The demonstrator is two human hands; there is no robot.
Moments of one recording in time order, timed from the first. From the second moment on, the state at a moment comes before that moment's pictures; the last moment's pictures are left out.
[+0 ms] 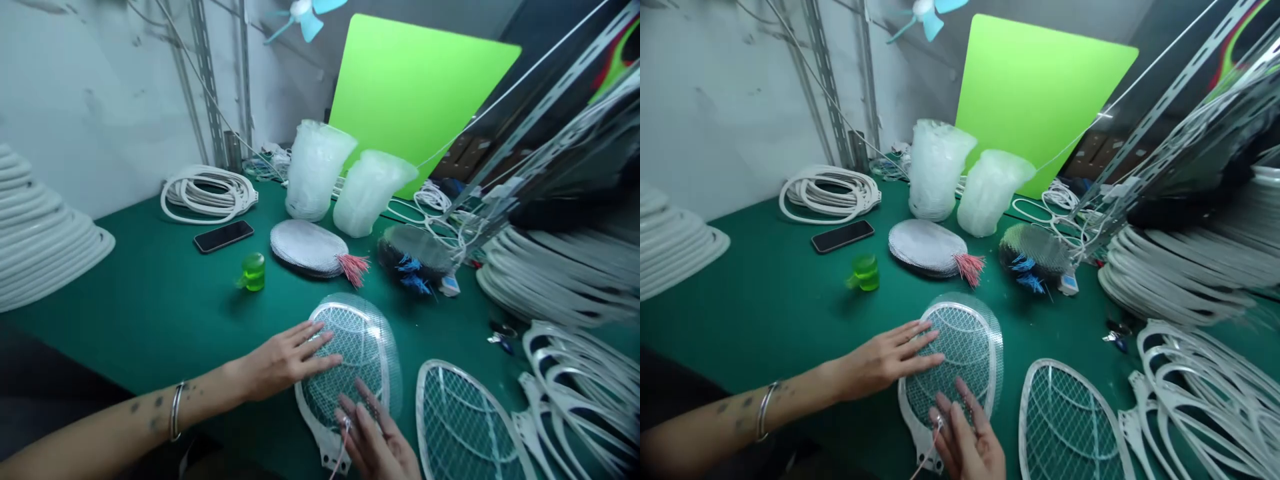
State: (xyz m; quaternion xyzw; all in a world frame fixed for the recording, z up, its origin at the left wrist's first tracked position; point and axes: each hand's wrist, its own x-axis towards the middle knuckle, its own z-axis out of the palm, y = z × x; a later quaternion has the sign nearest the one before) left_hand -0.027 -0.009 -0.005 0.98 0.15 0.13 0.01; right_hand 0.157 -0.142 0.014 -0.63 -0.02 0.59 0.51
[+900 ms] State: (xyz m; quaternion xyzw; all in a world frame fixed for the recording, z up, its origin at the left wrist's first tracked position) left_hand 0.009 -0.005 0.002 0.89 0.31 0.14 0.30; right_hand 0.154 -0.147 -0.029 -0.63 0.04 0.55 0.54
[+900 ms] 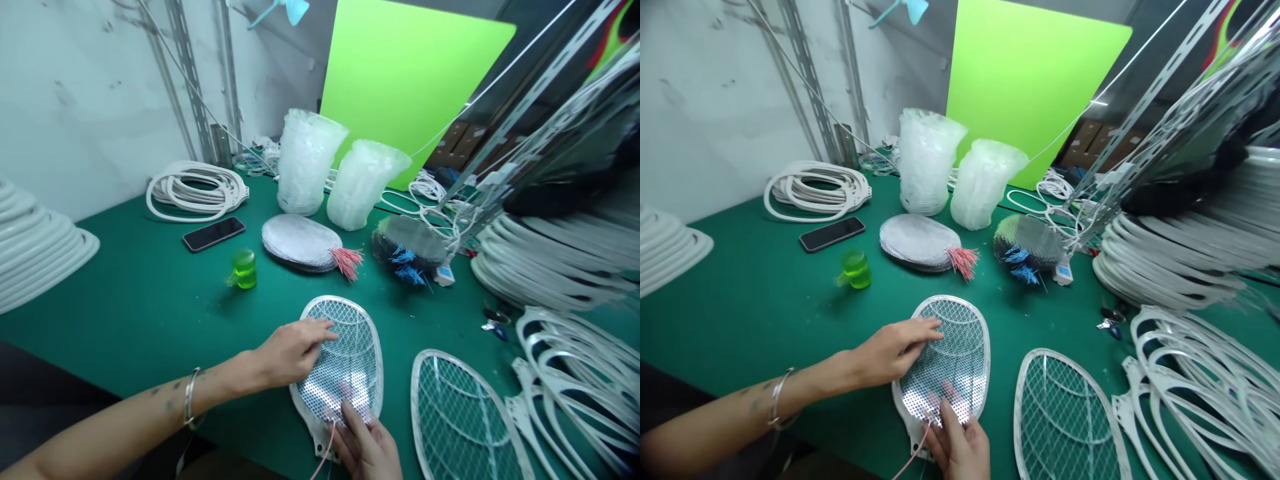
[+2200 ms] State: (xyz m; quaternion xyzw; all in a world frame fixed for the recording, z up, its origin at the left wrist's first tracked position) left_hand 0.063 0.010 -0.037 0.93 0.36 0.02 0.10; right_hand 0.191 -0.094 -0.029 -0.59 -0.79 0.13 0.10
